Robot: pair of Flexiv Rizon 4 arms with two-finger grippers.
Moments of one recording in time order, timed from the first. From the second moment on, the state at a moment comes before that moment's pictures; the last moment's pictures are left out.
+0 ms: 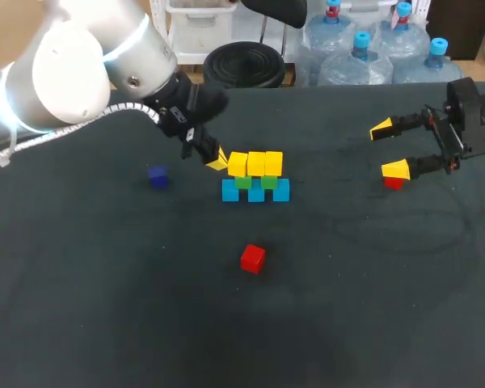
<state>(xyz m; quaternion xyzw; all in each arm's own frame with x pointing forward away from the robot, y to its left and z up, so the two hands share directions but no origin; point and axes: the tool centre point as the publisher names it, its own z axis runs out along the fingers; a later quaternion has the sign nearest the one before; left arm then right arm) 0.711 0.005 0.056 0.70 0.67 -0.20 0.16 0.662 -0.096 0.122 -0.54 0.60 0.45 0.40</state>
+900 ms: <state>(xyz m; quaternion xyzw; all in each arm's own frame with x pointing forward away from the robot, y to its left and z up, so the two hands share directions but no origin) 0.711 0.011 0.062 0.69 0.69 -0.19 0.15 0.662 -0.096 0.122 -0.54 0.60 0.45 0.40</state>
